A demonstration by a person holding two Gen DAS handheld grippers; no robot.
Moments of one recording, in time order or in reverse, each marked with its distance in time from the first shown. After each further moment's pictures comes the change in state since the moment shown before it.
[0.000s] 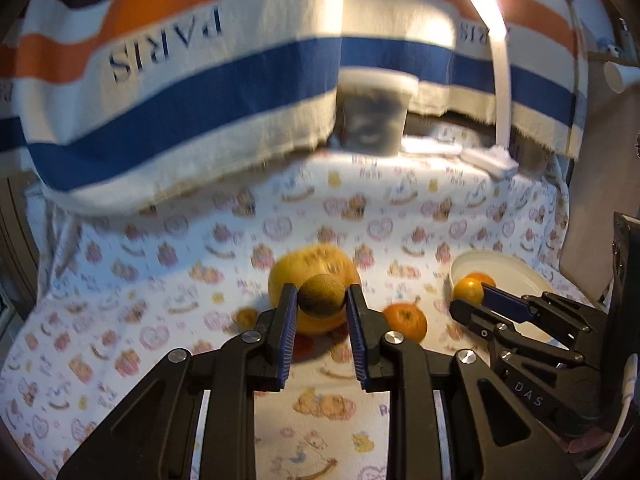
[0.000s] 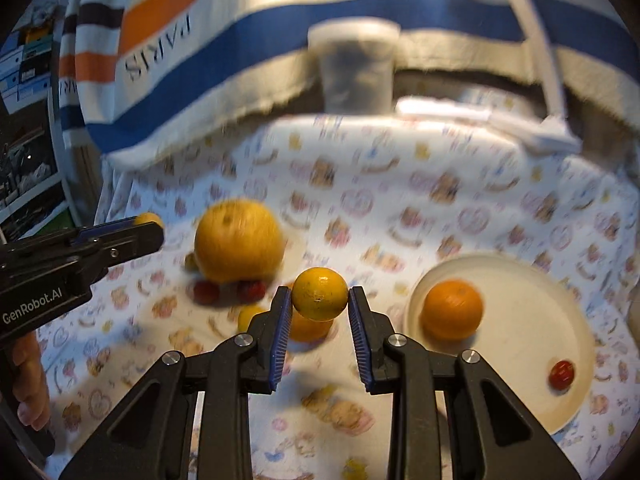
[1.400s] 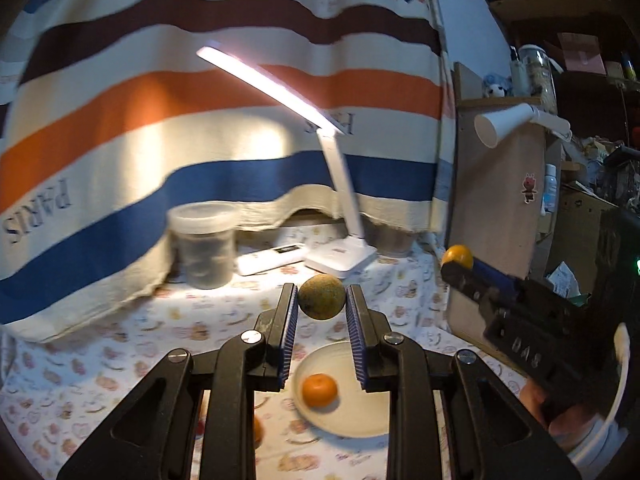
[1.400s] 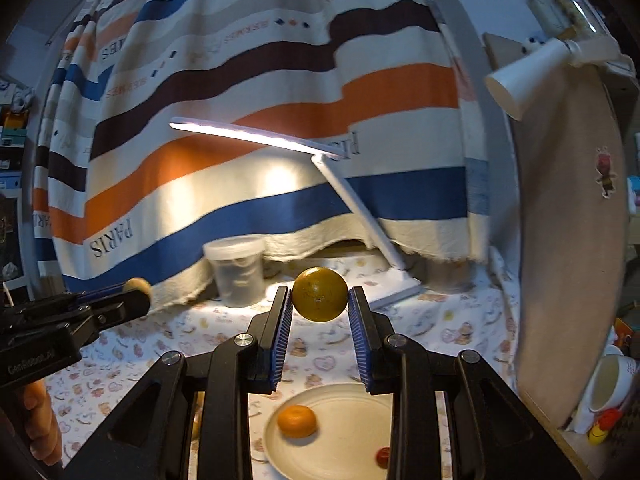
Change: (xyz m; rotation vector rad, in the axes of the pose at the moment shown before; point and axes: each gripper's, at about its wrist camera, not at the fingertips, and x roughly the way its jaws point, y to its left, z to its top) left arm -0.055 -0.130 0.079 0.132 -0.215 -0.322; right arm -0.165 -0.097 0.049 0.109 -0.419 -0.225
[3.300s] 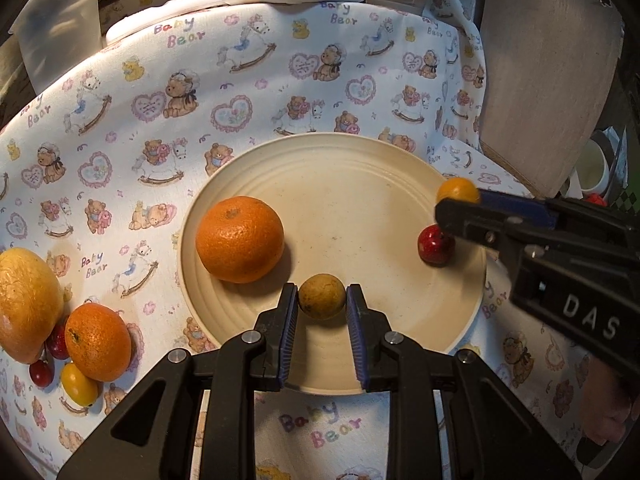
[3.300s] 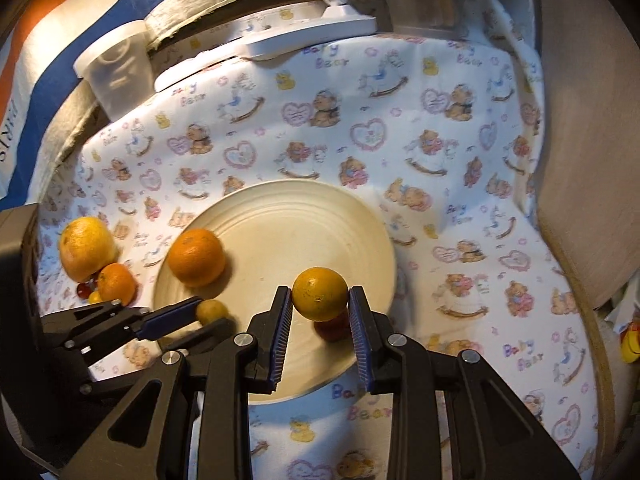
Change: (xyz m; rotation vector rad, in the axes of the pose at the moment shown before) left arm 0.174 -0.038 -0.131 0.038 0.664 -0.029; right arm 0.117 -0.066 -0.112 0.114 0.718 -0.092
